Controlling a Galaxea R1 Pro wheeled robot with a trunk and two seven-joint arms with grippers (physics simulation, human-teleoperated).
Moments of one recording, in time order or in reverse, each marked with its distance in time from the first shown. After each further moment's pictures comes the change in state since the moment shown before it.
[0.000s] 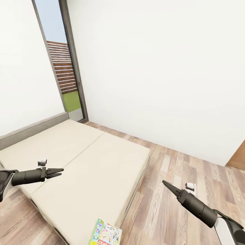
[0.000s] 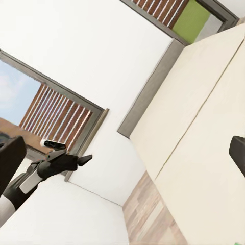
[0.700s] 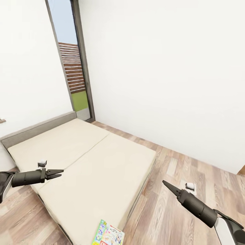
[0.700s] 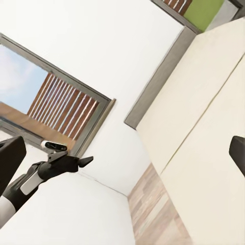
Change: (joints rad) left arm 0.011 0.000 0.000 0.000 0.004 0.000 0.000; right arm 0.000 0.000 0.000 -0.002 0.000 0.000 0.001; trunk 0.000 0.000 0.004
